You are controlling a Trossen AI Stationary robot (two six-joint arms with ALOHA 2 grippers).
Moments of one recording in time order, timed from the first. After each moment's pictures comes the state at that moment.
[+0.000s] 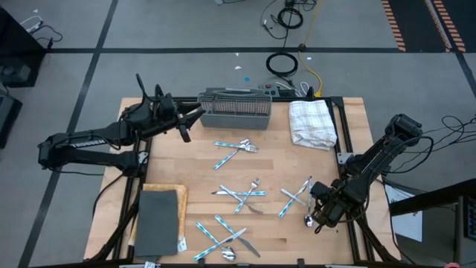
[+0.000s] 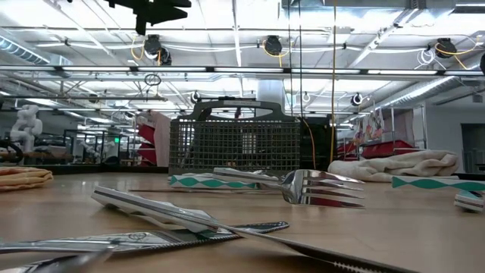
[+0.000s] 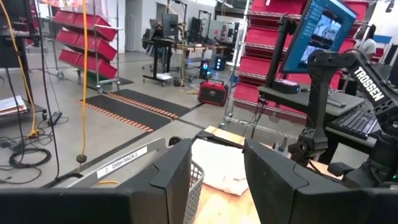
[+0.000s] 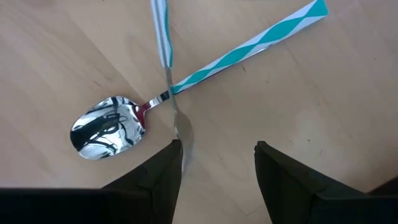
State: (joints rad) left arm 0.24 0.85 0.75 0.10 -0.19 -0.12; right arm 0.86 1.31 0.71 -0.86 0.06 1.59
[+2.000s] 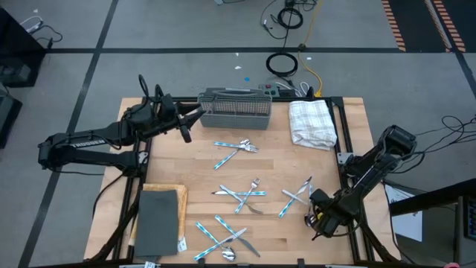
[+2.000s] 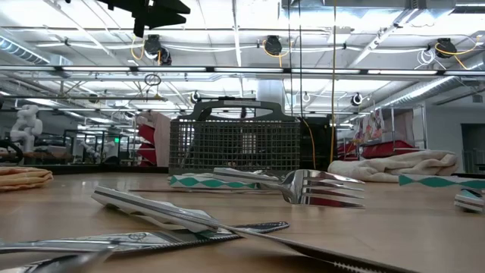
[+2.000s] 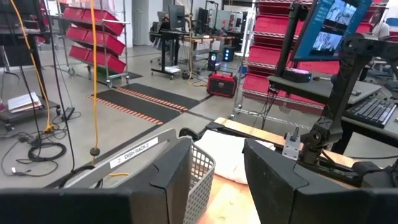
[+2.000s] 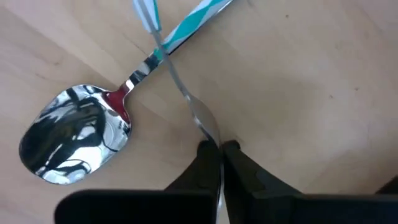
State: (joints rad) left arm 0.24 0.85 0.75 0.07 -0.22 -0.10; right arm 0.91 1.53 0.74 -0.81 -0.02 1.86
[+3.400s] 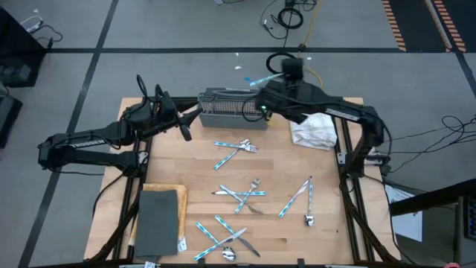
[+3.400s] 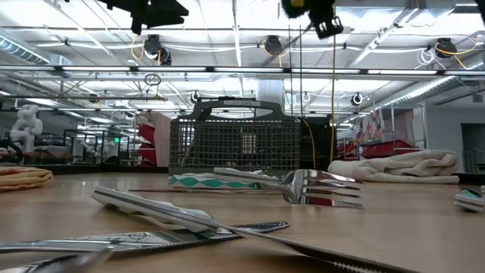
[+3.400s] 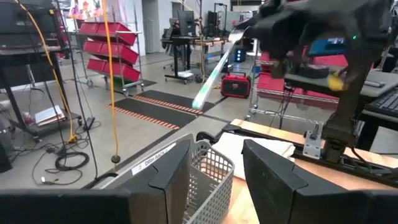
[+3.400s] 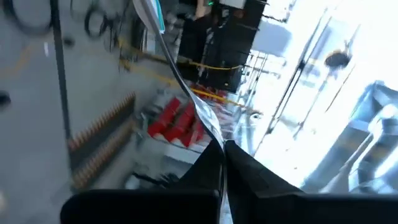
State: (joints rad) left arm 0.24 0.84 0.75 0.07 -0.27 -0.01; right arm -0.23 1.78 1.96 -1.42 1.44 -0.61
